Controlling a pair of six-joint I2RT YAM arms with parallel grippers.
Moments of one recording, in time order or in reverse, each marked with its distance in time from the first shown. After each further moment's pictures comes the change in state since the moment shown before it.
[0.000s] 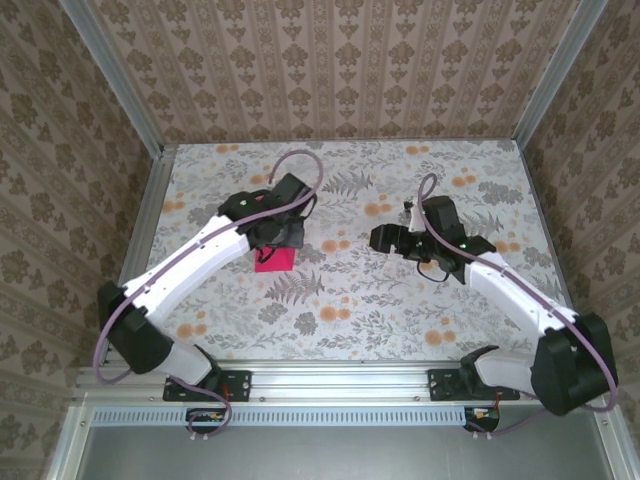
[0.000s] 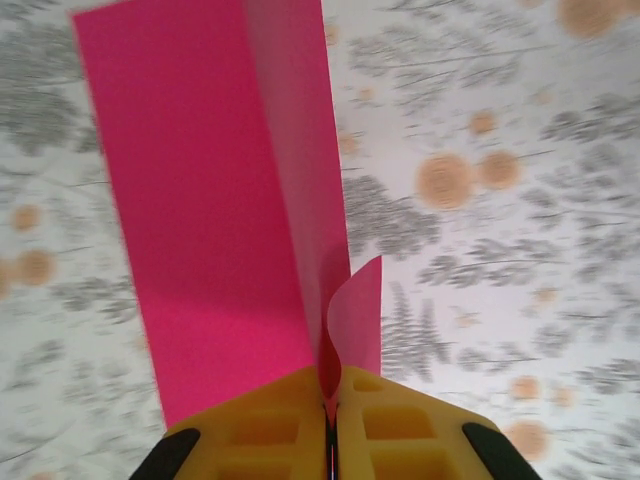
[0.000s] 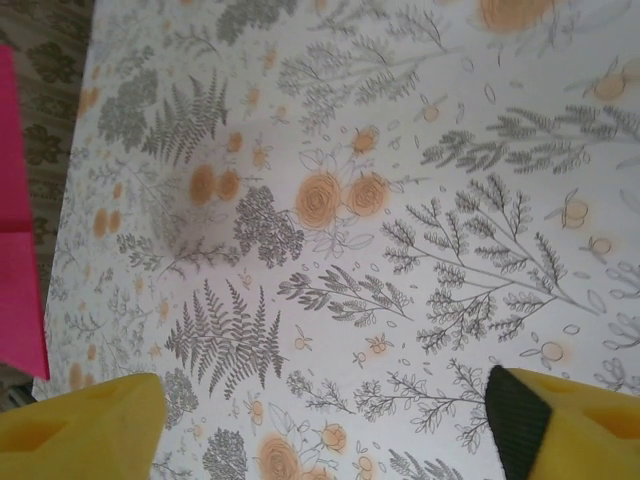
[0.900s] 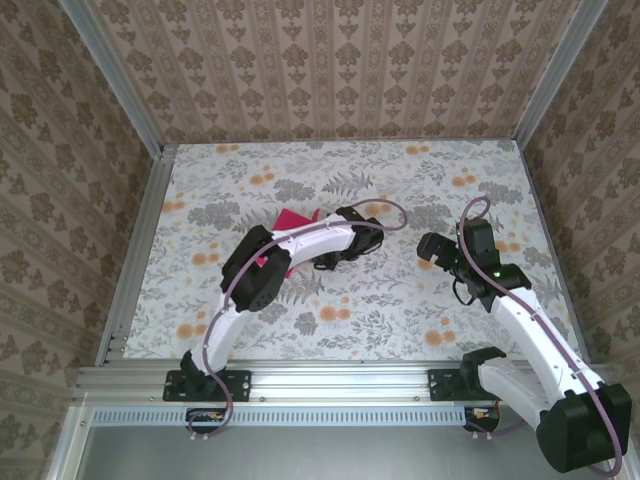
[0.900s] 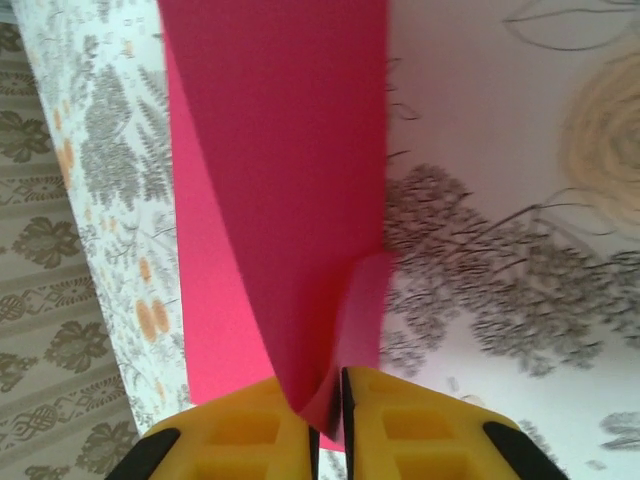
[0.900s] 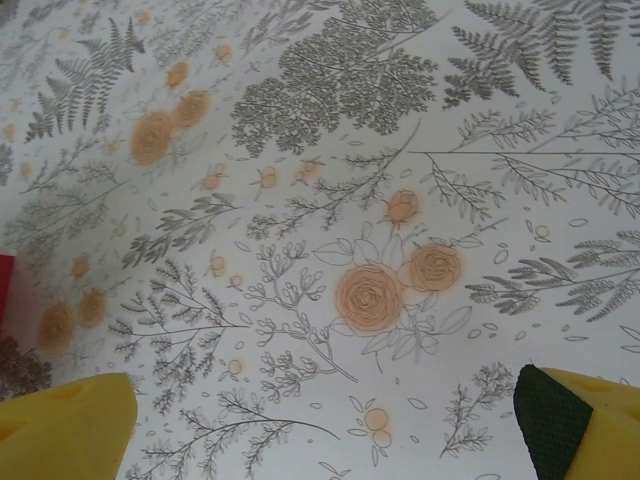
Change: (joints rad) left arm -0.143 0.768 0.316 -0.200 -0.390 -0.006; right arm -0.163 -0.276 -0.138 -0.220 0.426 0.063
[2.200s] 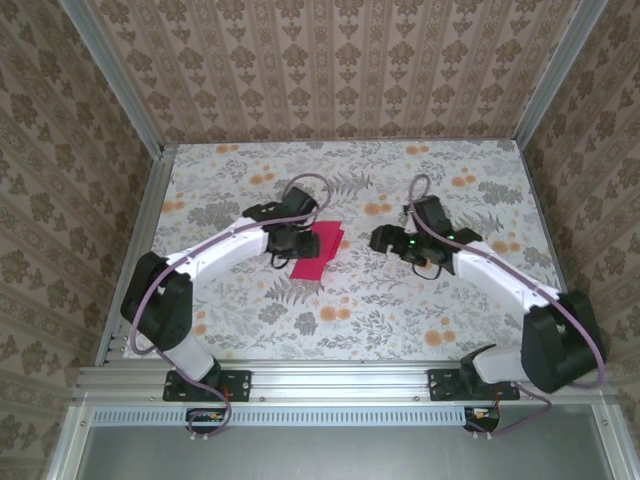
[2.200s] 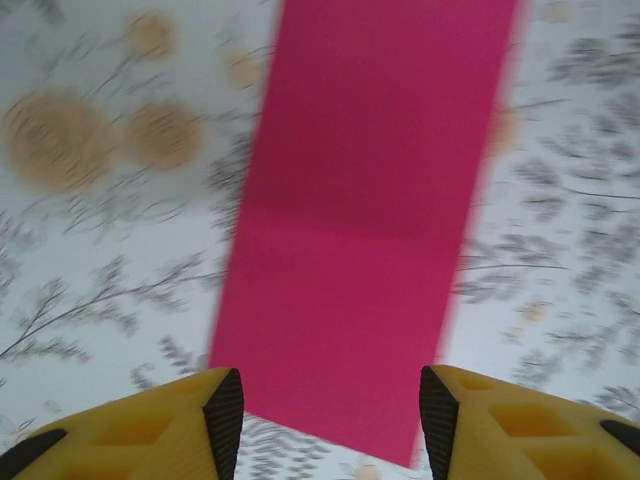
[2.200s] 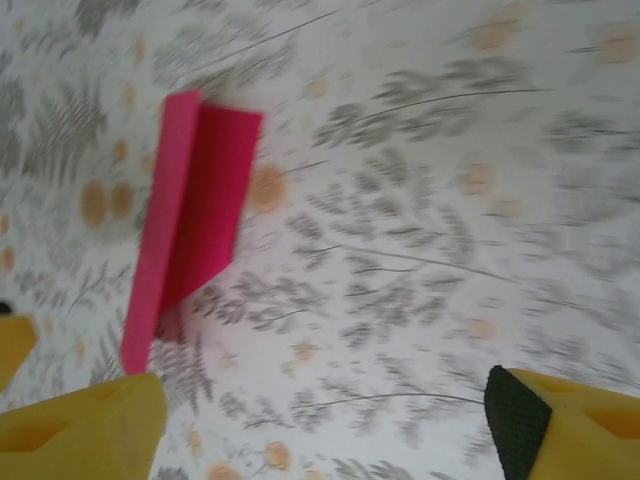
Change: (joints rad) left arm 0.279 -0.665 -0.628 0.616 0.733 -0.019; right arm 0.227 0.461 0.224 0.148 -0.302 0.035
